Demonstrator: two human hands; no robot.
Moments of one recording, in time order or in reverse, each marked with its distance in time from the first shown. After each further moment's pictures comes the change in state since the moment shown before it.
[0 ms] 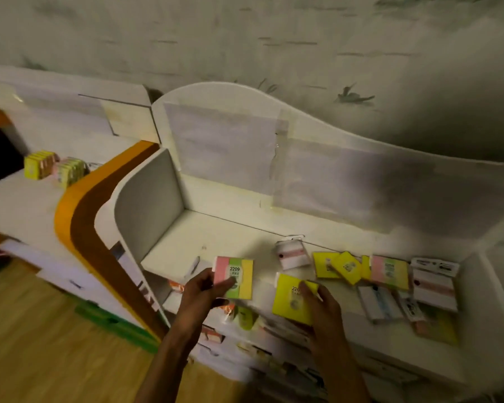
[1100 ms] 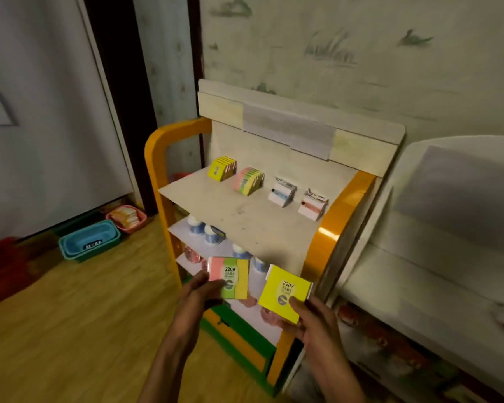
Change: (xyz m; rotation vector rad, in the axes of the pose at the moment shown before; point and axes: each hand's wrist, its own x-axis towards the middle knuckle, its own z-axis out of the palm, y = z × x) left_hand -0.081 0.048 -0.498 -0.092 0.325 0.101; right_hand -0.184 0.195 0.429 -0.124 -0.428 -0.008
